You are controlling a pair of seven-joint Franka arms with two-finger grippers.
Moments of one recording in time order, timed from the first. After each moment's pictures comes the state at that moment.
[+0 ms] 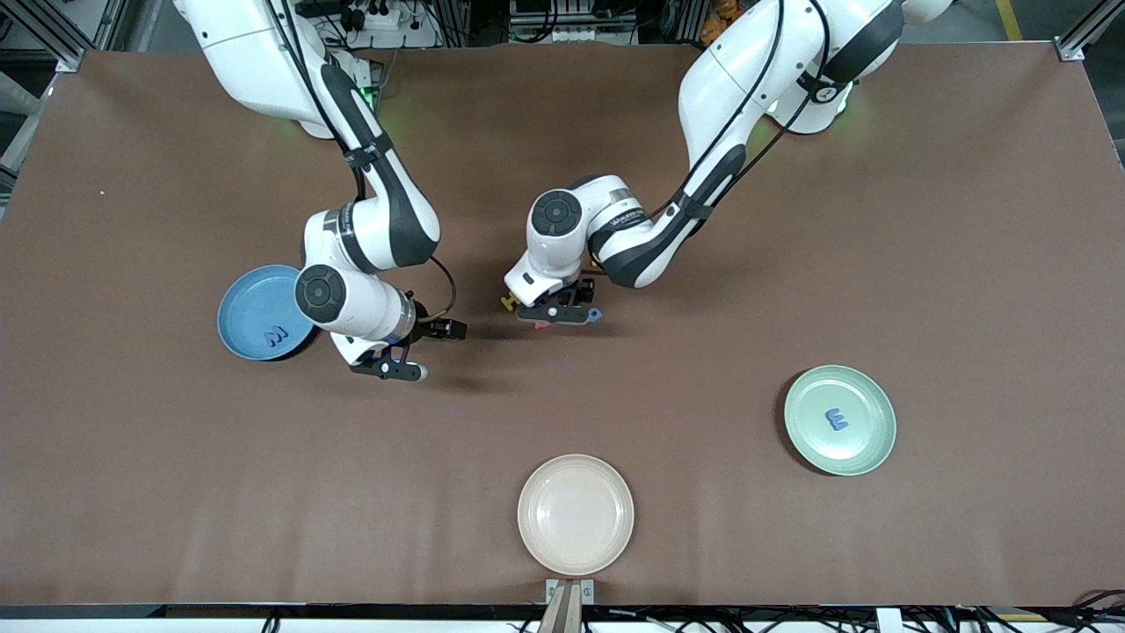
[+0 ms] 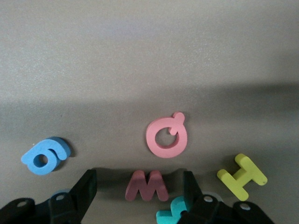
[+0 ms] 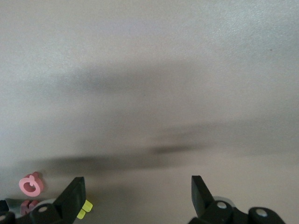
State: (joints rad) left arm -0.59 0.87 -0.36 -1.51 0.32 2.36 -0.98; right arm 0.58 0.52 -0.18 -1.85 0.41 2.24 0.31
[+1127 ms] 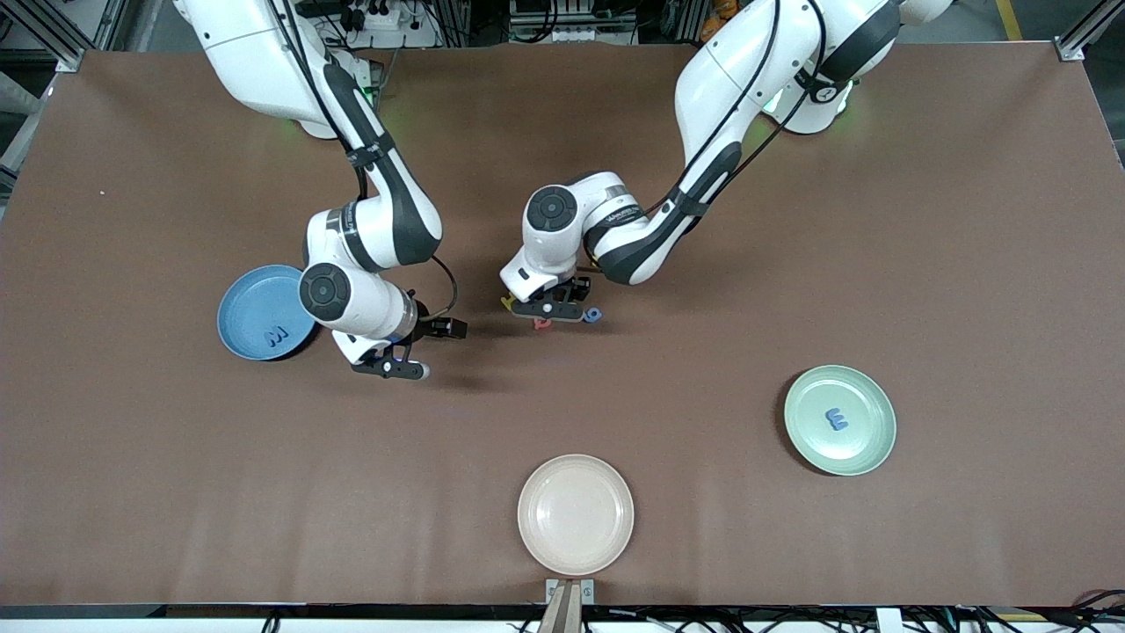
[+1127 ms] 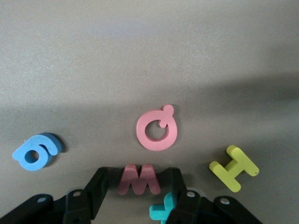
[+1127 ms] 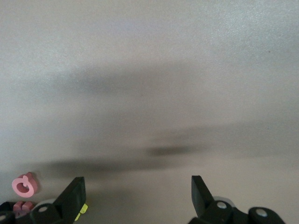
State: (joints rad) left arm -0.60 0.87 -0.36 -1.51 0.32 2.36 -0.97; right arm 0.58 0.52 -0.17 -1.85 0.39 2.25 0.31
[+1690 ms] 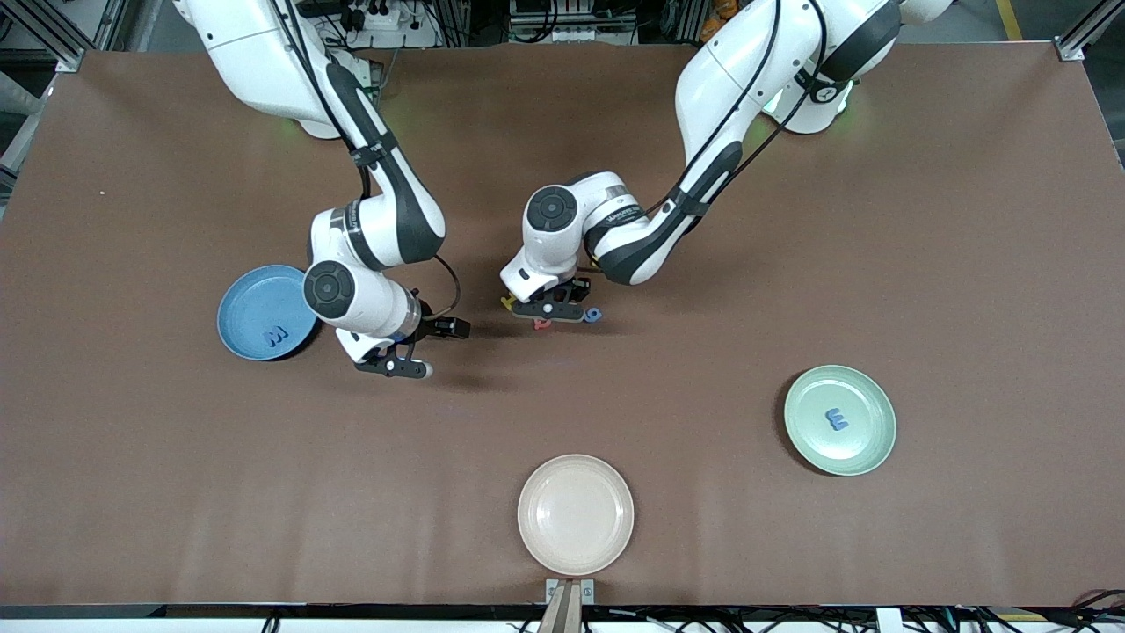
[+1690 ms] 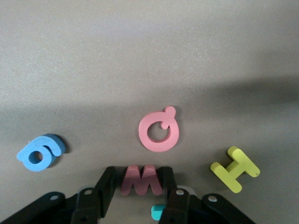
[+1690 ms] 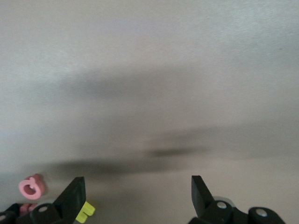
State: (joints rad) left arm -0.60 0.87 -0.35 -1.51 0.32 2.36 -0.97; right arm 0.58 0.52 -0.15 -1.86 0.38 2.29 0.34
